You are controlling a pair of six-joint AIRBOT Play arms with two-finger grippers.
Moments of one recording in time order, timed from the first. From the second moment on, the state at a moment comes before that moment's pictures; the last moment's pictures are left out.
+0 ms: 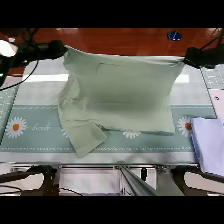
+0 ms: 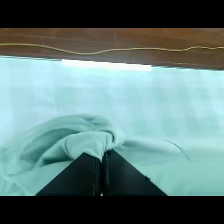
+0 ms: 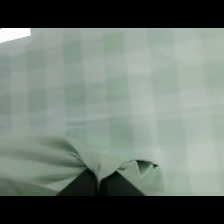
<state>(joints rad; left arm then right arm) -0.03 -1.44 1.38 0.83 -0.69 -1.22 -0.15 -1.39 1.47 -1.20 1.03 1.54</state>
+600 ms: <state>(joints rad) 0.19 -1.62 1.48 0.93 -1.19 -1.28 -0.29 -1.63 1.61 -1.17 1.35 1.50</state>
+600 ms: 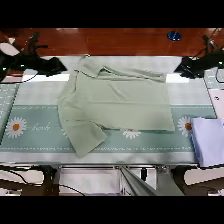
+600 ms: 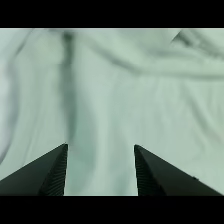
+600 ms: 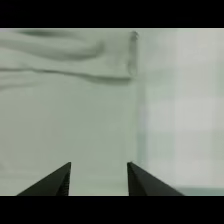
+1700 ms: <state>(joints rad) 0.34 -1.42 0.69 0.76 -1.17 -1.19 -0.53 -0.85 0.56 -0.93 1.12 1.36</state>
